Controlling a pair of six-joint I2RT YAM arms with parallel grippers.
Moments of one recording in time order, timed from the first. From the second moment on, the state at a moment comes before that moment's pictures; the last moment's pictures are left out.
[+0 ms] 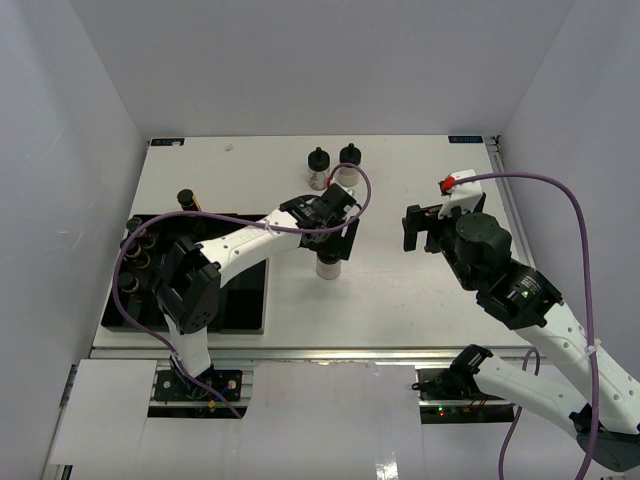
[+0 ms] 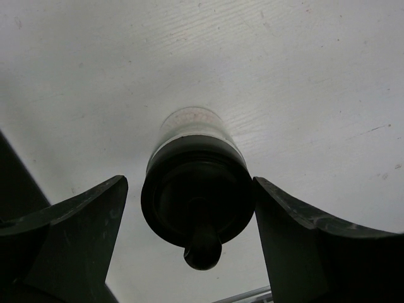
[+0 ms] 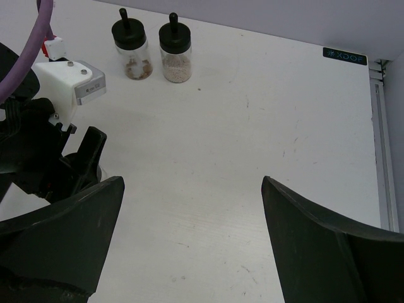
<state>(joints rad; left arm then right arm) -0.83 1.83 1.50 -0.71 -0.21 -0.41 0.77 0.79 1.05 -0.53 0.50 0.10</state>
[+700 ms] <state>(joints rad) -0.83 1.86 1.57 -0.83 -0.25 -0.48 0.77 0.77 1.05 -0.53 0.51 0.09</state>
